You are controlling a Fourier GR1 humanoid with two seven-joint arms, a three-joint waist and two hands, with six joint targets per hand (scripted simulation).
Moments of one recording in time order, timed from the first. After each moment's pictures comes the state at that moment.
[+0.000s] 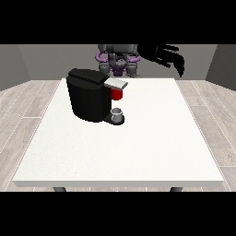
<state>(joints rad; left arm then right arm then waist) -0.38 0.11 0.11 -1.43 -0.06 -0.31 -0.12 -1.26 -0.21 -0.03 -0.92 0.21 -0.07 0.18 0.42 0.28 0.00</state>
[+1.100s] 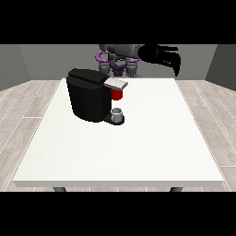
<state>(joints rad) -0.34 0.10 0.10 -1.45 -0.05 -0.31 -0.11 -1.23 -0.06 -0.04 -0.82 0.18 -0.07 -0.03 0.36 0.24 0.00</state>
